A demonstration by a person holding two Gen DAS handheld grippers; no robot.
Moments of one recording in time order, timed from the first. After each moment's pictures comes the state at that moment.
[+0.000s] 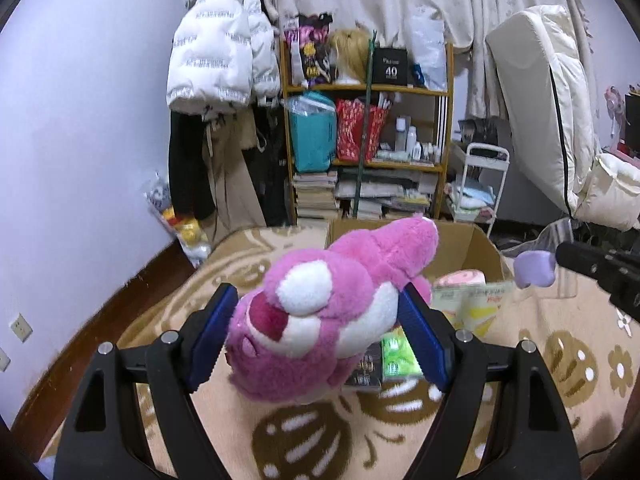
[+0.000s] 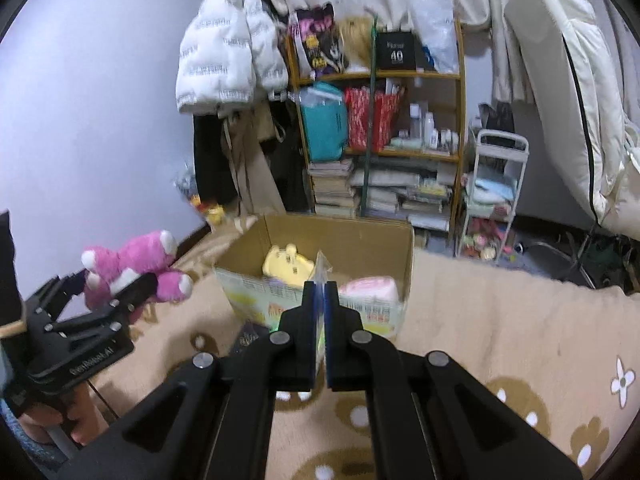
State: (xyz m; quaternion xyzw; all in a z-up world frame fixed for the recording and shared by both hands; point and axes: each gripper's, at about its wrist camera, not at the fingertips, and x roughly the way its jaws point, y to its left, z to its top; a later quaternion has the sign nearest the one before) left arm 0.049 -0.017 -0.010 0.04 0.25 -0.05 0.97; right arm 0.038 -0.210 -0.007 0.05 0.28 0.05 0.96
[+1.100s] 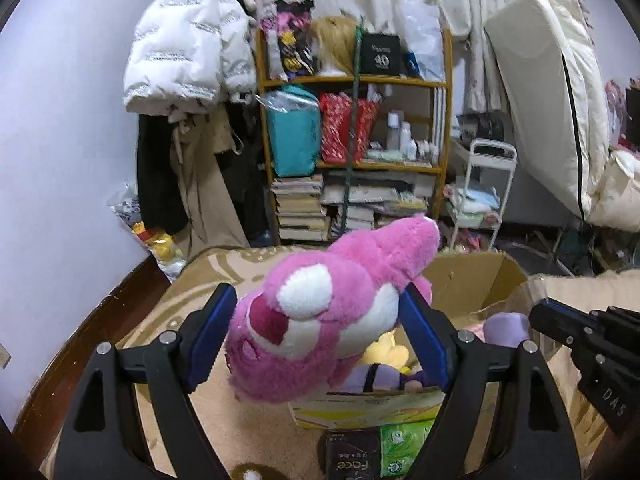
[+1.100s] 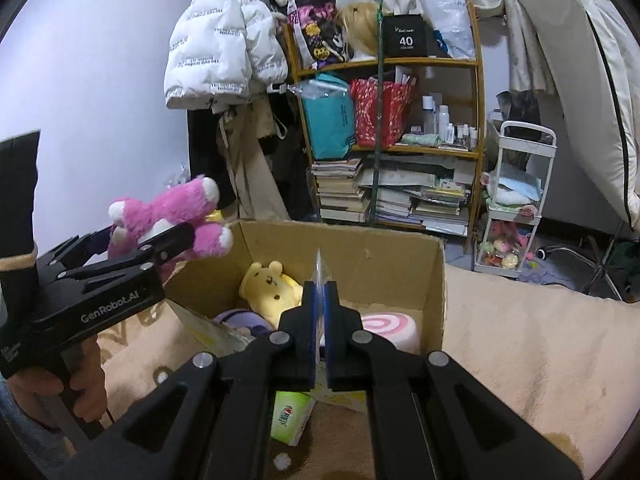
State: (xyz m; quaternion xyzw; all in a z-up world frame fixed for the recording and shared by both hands) left arm 0.176 -0.059 -0.045 0.05 0.26 -0.08 0.96; right arm 0.133 -0.216 -0.073 0.06 0.29 0.07 0.95
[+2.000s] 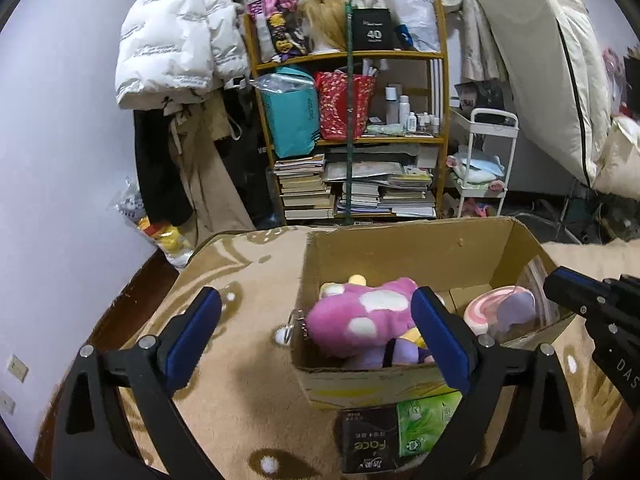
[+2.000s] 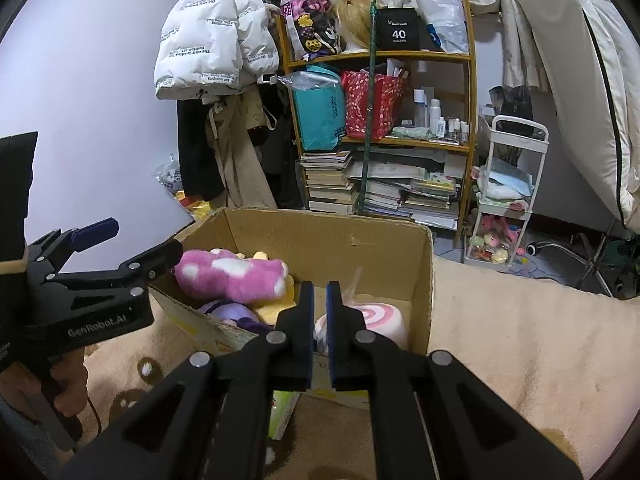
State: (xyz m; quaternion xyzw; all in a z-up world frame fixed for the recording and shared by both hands) left arm 0.170 -0.057 -0.050 0.08 0.29 -0.06 0.95; right arm 0.134 -0.225 -0.082 0.05 0.30 0.06 0.95
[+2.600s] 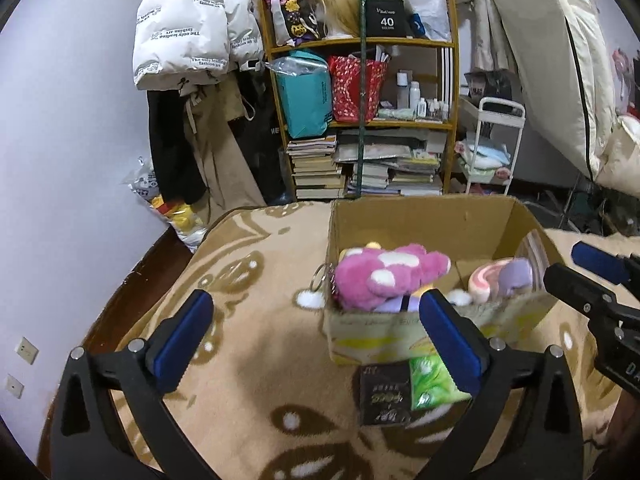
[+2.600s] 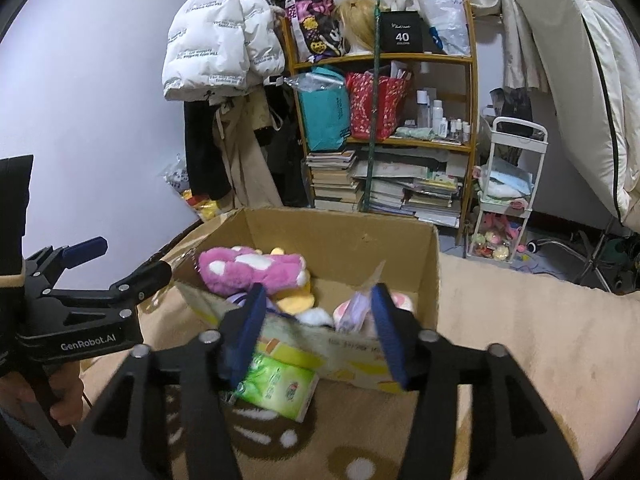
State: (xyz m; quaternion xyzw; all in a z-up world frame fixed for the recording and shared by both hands) left arm 0.140 -0.036 -0.044 0.08 0.32 -0.05 0.94; right arm 0.109 -0.209 -0.067 0.05 0.30 0.06 0.95
